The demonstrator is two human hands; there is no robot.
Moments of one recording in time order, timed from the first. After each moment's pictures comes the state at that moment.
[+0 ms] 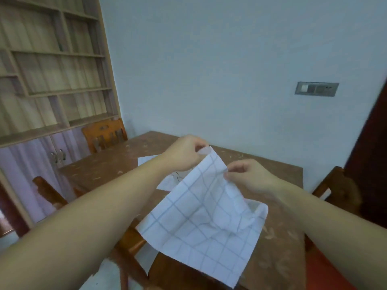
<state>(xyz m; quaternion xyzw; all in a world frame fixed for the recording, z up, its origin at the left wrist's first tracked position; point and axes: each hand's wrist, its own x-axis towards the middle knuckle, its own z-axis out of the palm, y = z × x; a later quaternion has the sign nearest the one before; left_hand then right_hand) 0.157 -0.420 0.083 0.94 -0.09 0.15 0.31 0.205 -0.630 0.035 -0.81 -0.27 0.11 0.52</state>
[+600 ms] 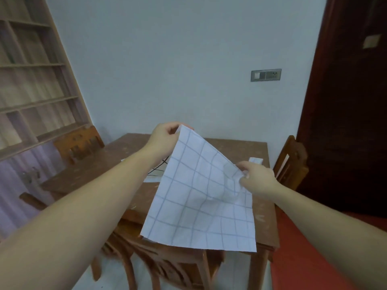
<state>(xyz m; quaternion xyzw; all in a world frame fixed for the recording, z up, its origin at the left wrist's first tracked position) 0.057 -0.443 0.105 0.82 -0.04 0.17 0.55 0.093 -0.692 -0.003 -0.97 -0.10 -0.03 0.23</state>
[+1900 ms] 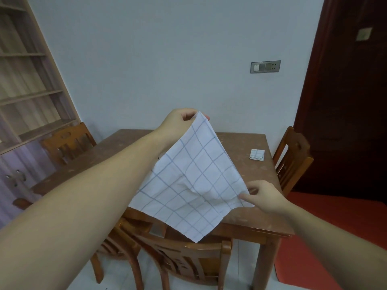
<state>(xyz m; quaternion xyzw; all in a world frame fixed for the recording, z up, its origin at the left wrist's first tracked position) 0.068 -0.383 0.126 0.83 -0.12 0.09 0.54 0.063 -0.633 -0.057 -0.93 -0.08 0.02 0.36</state>
